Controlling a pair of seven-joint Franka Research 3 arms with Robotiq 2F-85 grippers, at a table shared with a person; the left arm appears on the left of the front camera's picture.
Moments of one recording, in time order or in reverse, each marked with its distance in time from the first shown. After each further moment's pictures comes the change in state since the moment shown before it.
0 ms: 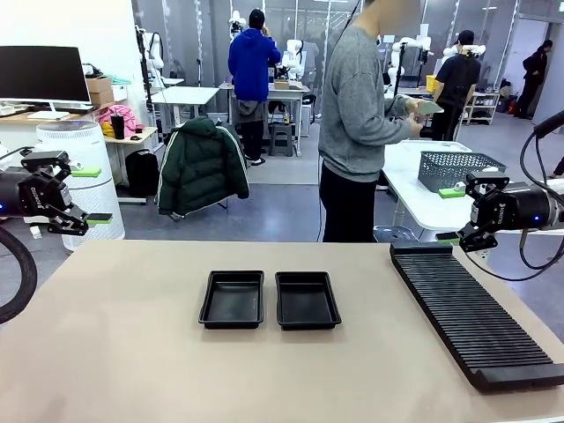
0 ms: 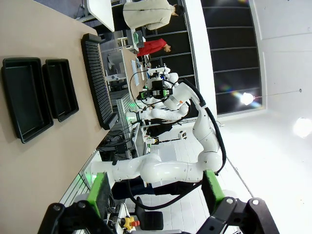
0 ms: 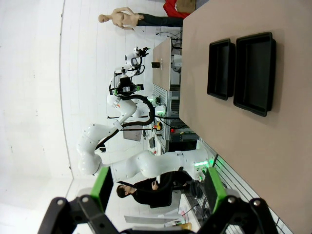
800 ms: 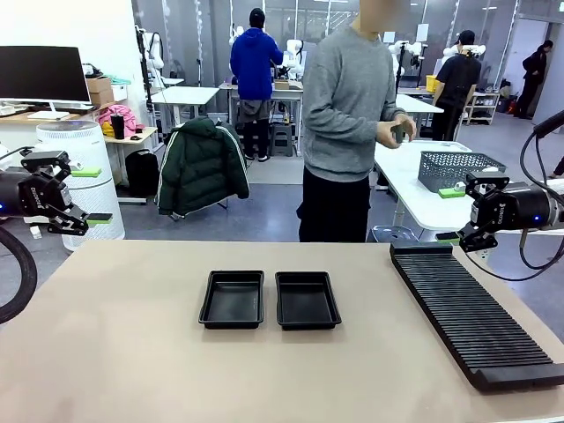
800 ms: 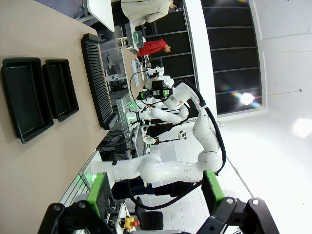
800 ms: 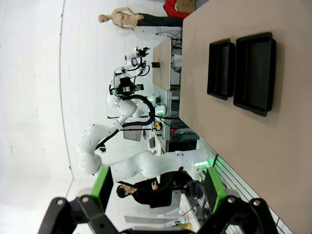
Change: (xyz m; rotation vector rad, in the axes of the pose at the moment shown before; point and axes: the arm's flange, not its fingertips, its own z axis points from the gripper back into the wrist) left arm 0.000 0.000 0.000 0.000 0.000 0.000; right arm 0.000 0.000 0.000 0.000 0.000 0.000
